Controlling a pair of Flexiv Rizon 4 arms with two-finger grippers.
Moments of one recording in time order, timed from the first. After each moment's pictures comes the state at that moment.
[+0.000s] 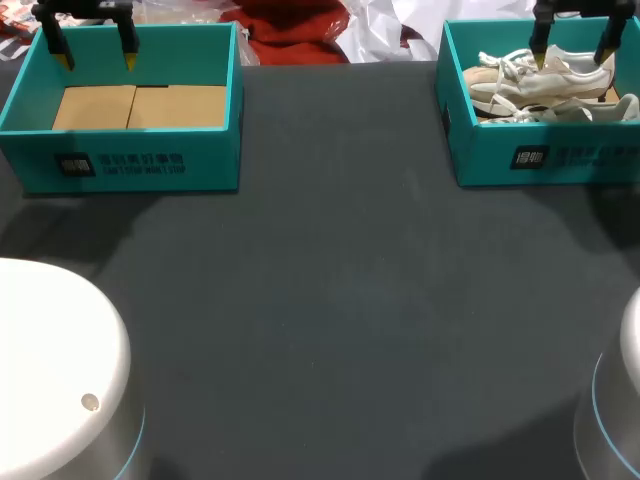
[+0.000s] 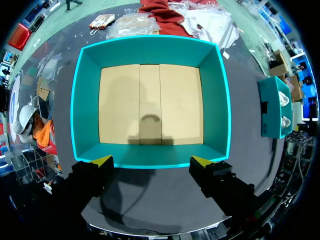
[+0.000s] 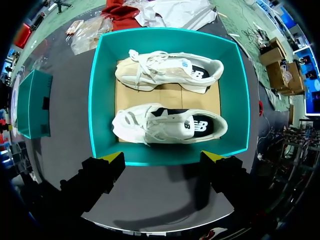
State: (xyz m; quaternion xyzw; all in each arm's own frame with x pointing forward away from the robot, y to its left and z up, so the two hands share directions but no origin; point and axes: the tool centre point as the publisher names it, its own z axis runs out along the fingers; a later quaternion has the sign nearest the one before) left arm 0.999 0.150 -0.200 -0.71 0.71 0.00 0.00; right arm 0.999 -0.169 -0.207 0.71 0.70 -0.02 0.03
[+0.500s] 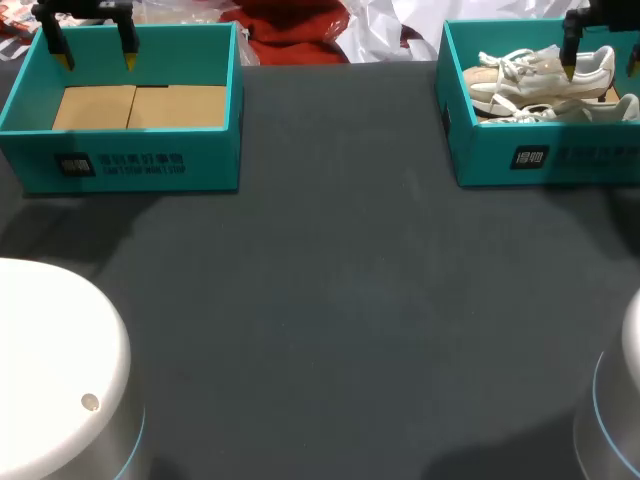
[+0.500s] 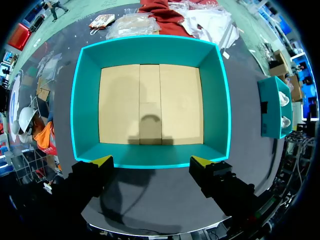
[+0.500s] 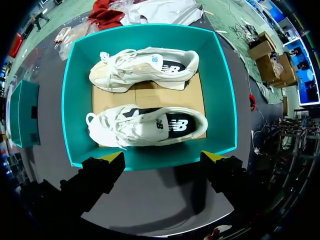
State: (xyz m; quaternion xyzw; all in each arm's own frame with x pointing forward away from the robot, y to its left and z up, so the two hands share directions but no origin) left arm 0.999 0.150 -0.200 -0.71 0.71 0.00 0.00; right arm 0.992 -0.221 -0.225 0.74 0.67 -0.03 0.06
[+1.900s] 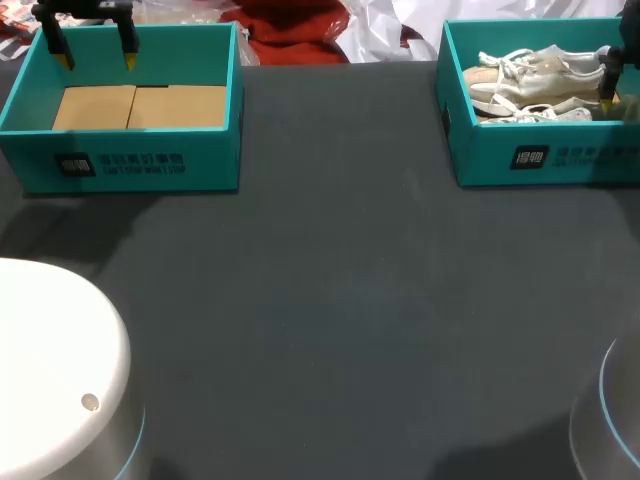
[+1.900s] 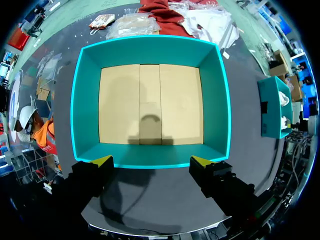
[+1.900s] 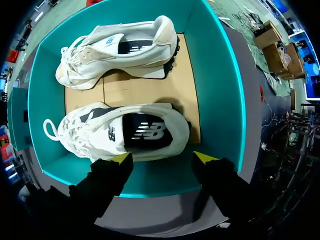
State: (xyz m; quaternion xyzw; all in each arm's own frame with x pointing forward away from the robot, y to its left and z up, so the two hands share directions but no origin) left arm 0.999 0.150 -0.200 -0.71 0.71 0.00 0.00; right arm 0.994 -0.290 -0.299 0.75 0.67 -0.03 0.00
